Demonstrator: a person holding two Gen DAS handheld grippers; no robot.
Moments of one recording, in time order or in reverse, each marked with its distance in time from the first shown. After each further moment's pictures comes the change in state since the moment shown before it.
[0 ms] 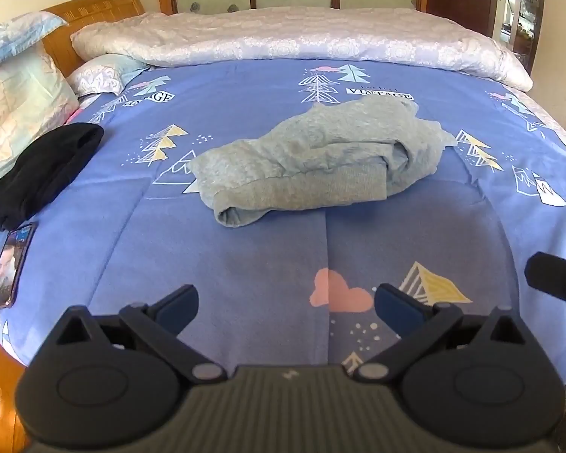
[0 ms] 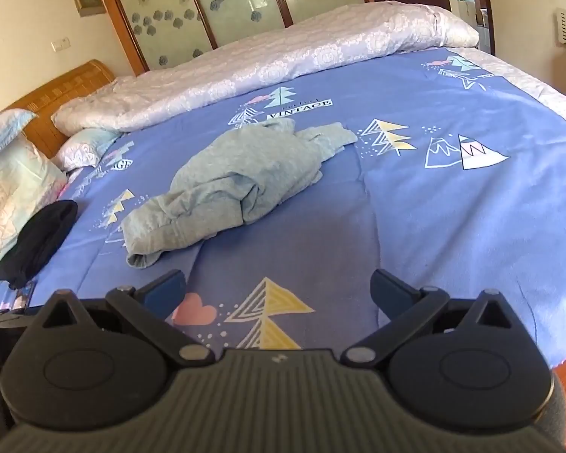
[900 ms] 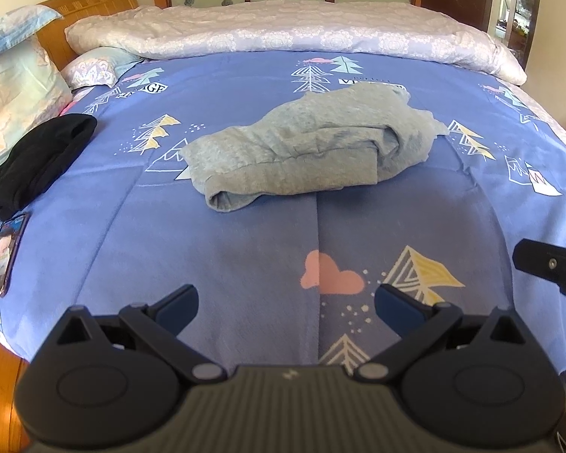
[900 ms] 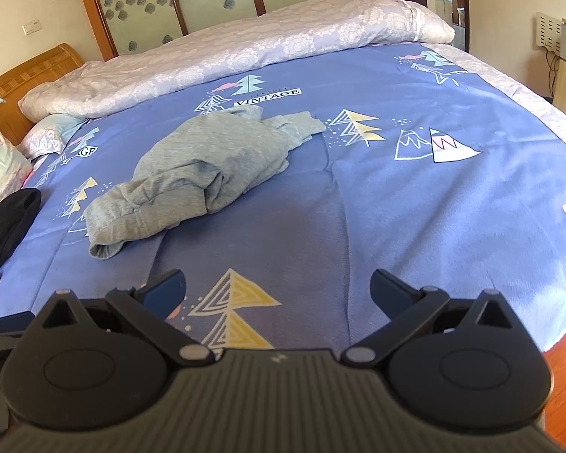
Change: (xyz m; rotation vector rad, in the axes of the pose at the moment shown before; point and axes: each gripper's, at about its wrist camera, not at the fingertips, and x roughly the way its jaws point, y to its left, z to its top) left arm 0.002 -0.006 -0.011 0.012 0.029 -0.011; right arm 0.015 -0.004 0.001 -0.007 0.035 -0.115
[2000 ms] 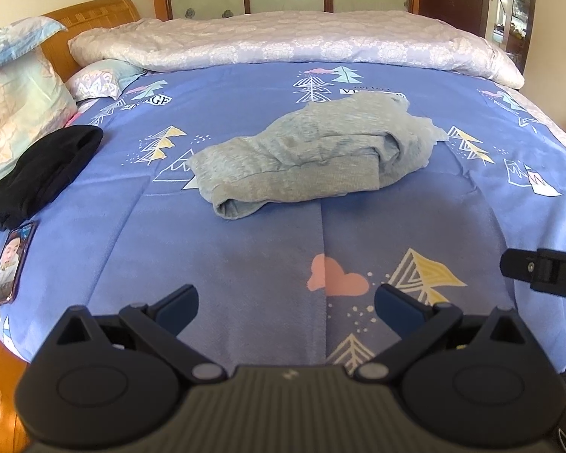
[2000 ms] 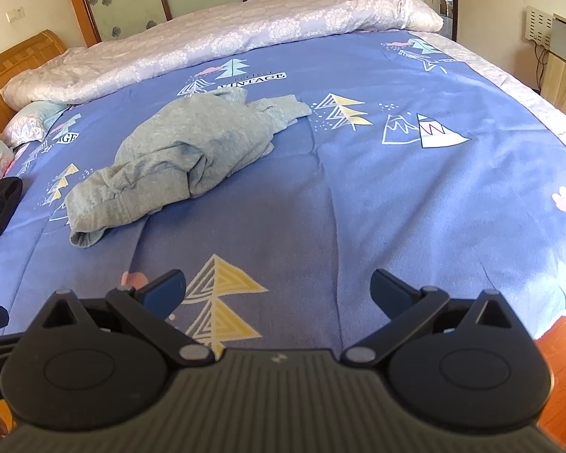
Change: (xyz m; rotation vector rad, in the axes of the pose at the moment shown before) left arm -0.009 0.003 -0.004 0.023 -0.030 0.021; right arm 0.009 0.002 -0.004 -0.003 0.049 -0.059
